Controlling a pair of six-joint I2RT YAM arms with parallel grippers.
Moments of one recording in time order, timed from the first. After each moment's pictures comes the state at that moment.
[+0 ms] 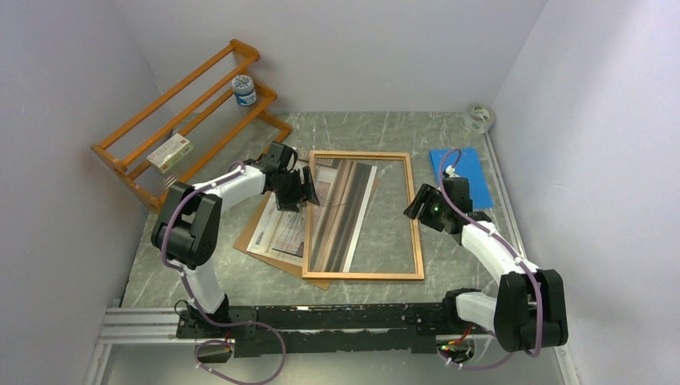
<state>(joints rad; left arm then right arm) -0.42 1.78 1.16 -0.43 0.29 -0.60 0.10 1.16 0.57 -0.21 -0.19 0.53</state>
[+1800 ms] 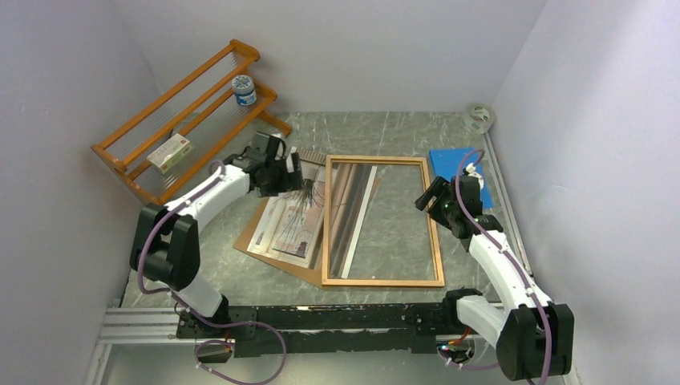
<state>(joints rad) -0.43 1.62 1.18 -0.51 0.10 -0.51 0.09 1.00 0.61 -0.34 0.05 0.63</state>
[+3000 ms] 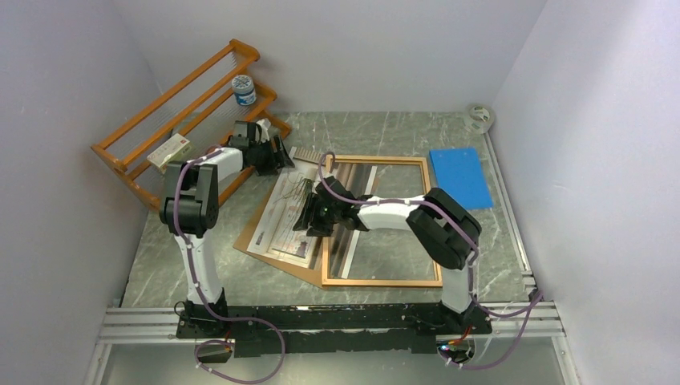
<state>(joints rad) -0.12 2.05 1.37 -0.17 0.39 -0.40 0.86 1.90 1.09 0.04 -0.20 1.07</state>
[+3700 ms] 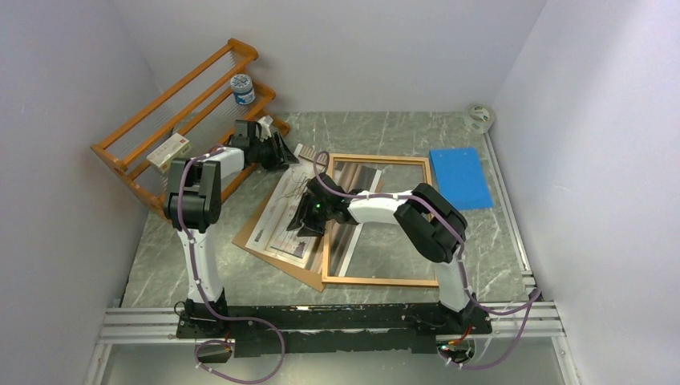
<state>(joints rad) -0.11 2.12 1.41 -0.06 0.55 -0.49 0.87 2.03 1.22 -0.03 -0.28 1.17</state>
